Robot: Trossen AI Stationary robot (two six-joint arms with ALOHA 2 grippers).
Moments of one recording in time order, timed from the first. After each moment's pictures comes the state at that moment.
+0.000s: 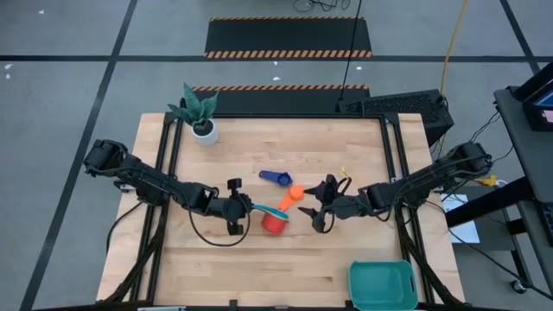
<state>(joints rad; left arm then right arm) -0.30 1.47 0.73 -0.14 -0.37 -0.15 0.32 1.36 0.66 0.15 0.50 0.48</state>
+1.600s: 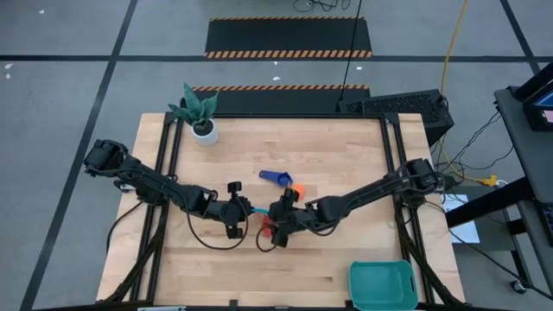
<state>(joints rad) -0.34 1.47 0.72 -0.11 -0.37 -0.17 0.29 1.89 1.28 -0.18 0.38 0.41</state>
